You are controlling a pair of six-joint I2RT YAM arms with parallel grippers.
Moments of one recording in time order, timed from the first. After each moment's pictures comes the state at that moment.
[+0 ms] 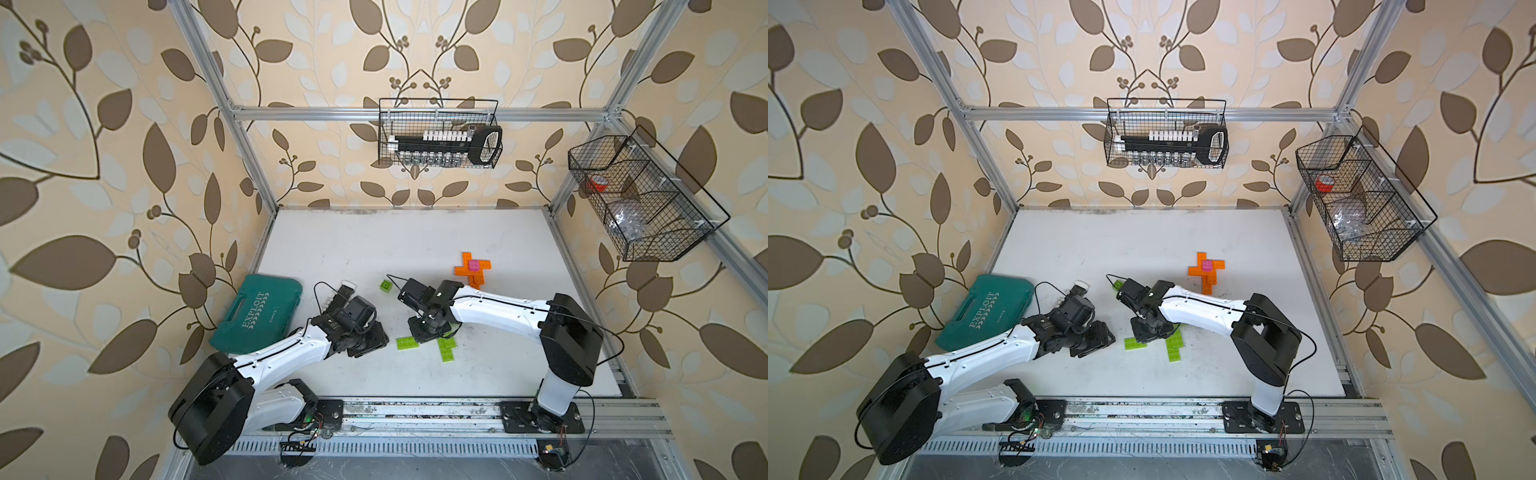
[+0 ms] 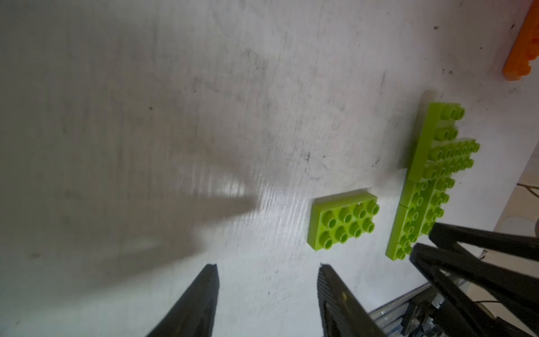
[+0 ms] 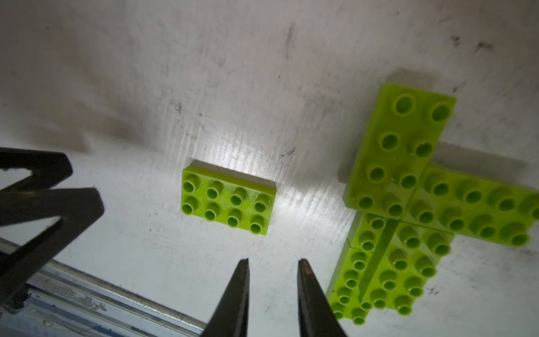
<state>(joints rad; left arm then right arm) -0.65 1.18 0.51 -0.40 0.20 -0.99 0.95 1.81 1.26 -0.89 0.00 0.66</state>
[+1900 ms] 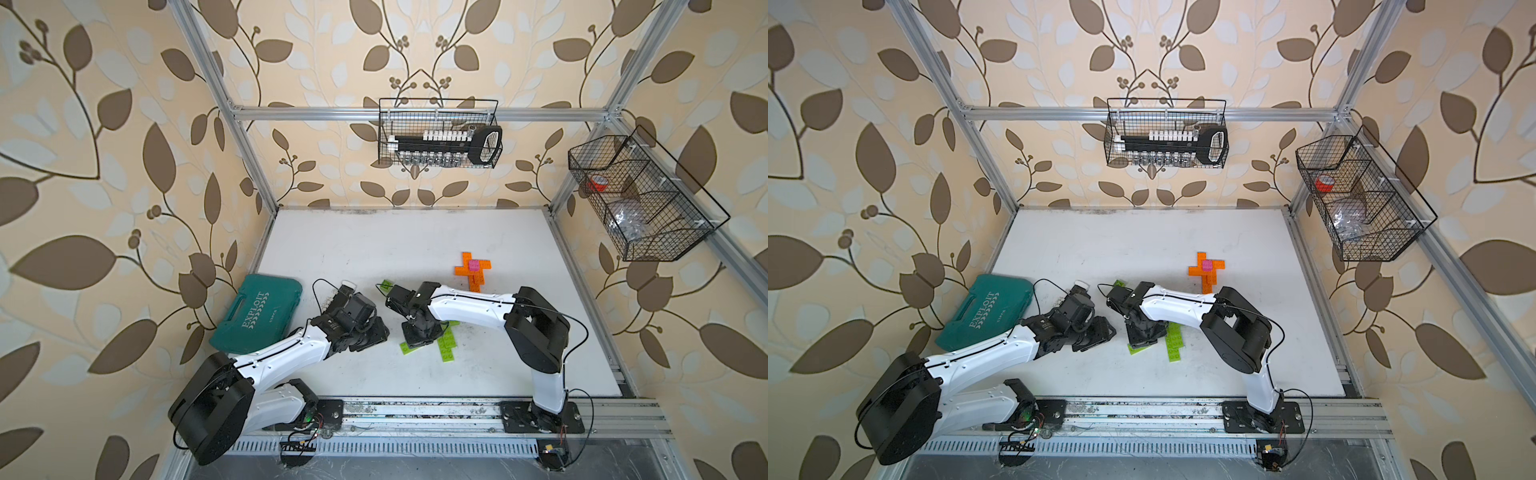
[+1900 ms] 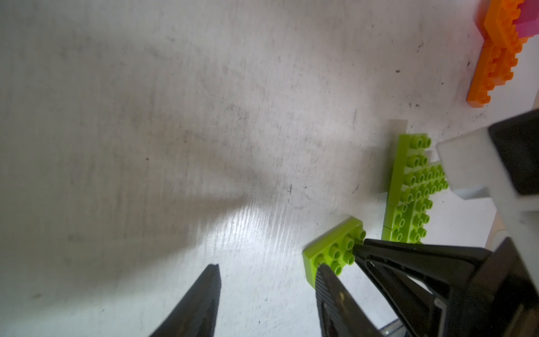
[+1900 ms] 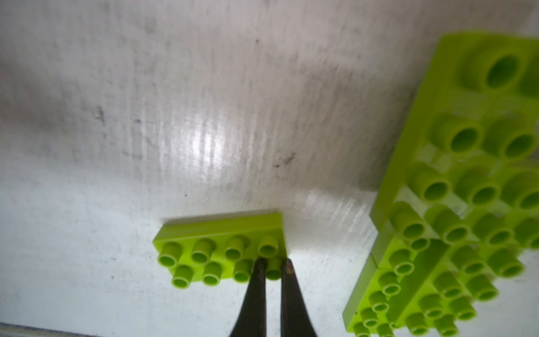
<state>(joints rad) -0.65 1.16 0.51 -0.34 0.15 -0.97 0.97 1.97 1.38 -0.98 0.01 0.75</state>
